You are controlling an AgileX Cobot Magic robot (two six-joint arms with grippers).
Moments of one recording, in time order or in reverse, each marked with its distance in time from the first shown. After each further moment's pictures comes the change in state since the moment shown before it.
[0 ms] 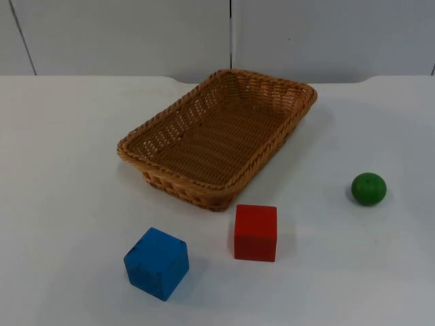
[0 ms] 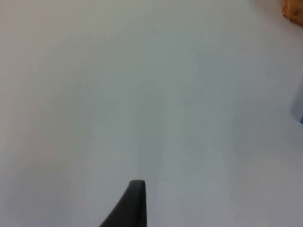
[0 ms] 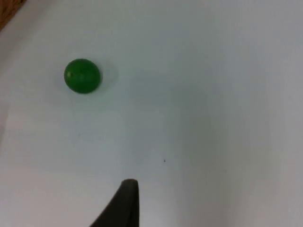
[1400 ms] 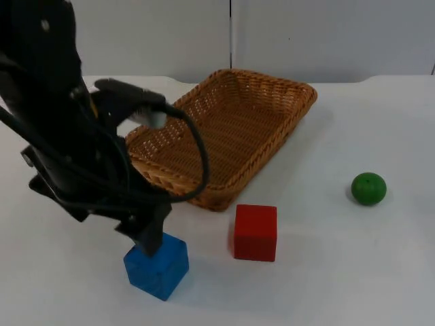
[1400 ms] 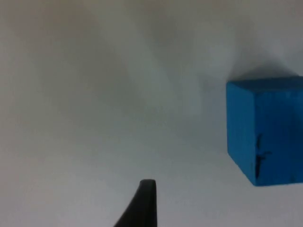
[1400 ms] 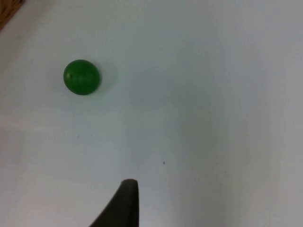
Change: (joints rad) right arm 0.000 0.003 0.000 0.000 -0.006 -0.002; left arm -0.542 1.258 -0.344 -0.001 -0.396 0.089
